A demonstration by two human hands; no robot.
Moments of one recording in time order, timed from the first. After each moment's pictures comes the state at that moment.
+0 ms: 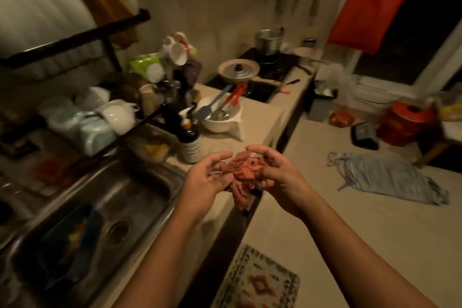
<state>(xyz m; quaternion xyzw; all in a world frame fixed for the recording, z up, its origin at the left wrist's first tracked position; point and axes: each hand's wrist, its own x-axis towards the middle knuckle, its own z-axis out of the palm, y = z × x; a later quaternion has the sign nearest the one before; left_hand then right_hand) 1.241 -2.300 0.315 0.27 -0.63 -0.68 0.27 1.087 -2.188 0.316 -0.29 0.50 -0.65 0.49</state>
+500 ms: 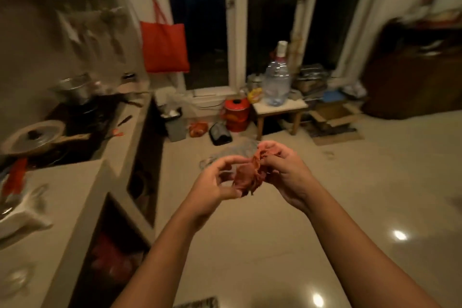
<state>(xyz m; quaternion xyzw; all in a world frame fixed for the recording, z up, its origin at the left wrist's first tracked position) 0.963 -1.977 0.362 -0.03 -0.73 -0.68 -0.03 0.907 -1.798 0.372 -0.09 0.61 -0.77 0.15</state>
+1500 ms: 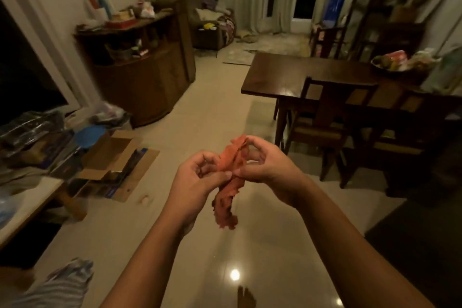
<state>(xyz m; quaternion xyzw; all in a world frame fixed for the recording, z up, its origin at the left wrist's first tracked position) 0.554 -1.398 0.358 -0.36 -0.59 -0.63 -0.36 0.690 -1.272 0.361 0.25 0.65 -0.69 -0.20</state>
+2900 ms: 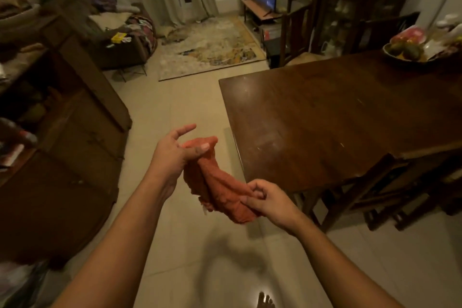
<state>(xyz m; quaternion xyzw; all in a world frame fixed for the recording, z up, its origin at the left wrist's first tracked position) 0.053 -0.527 0.366 -0.40 -0.59 -0.50 -0.48 0.274 -0.541 0.233 0.46 0.59 -0.59 -0.30</state>
